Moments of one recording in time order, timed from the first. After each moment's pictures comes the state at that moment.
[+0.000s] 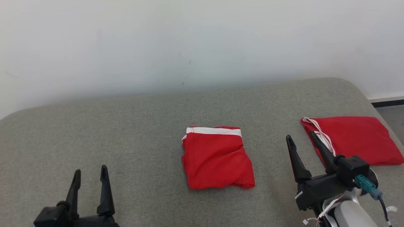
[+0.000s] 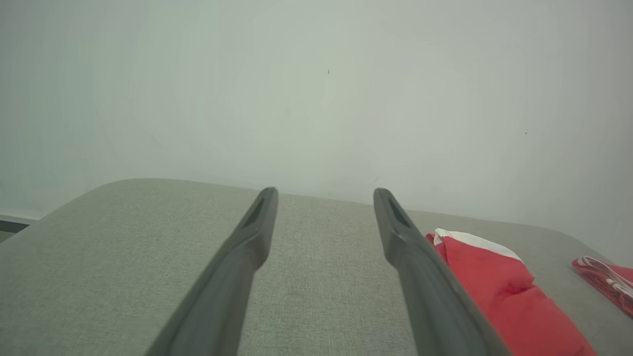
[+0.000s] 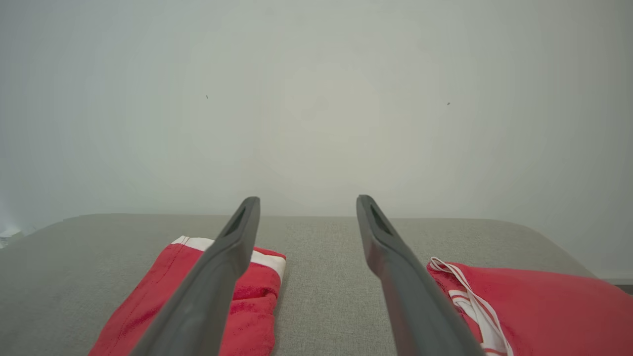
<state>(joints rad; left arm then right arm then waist) -0.03 0.05 0.02 0.13 -0.24 0.00 -0.26 -0.29 -0.21 0.24 0.39 0.32 0.13 -0.26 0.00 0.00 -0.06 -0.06</state>
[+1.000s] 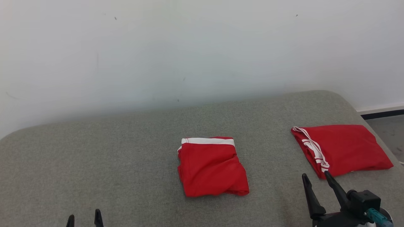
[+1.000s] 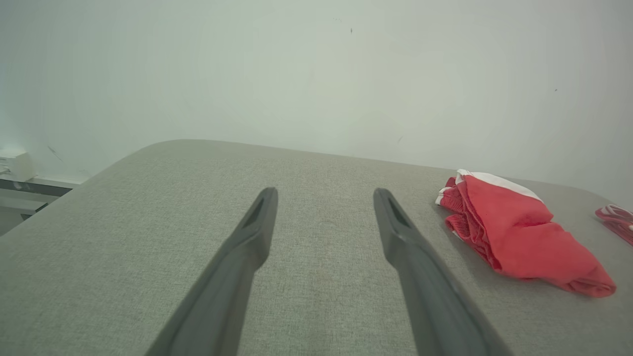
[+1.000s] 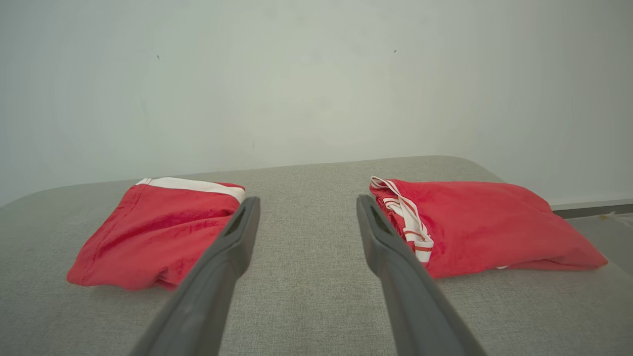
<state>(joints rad) 0.18 0.05 0.06 0.10 -0.20 0.03 -0.26 -0.08 -0.24 0.16 0.37 0.32 0.13 -0.24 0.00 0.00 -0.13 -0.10</state>
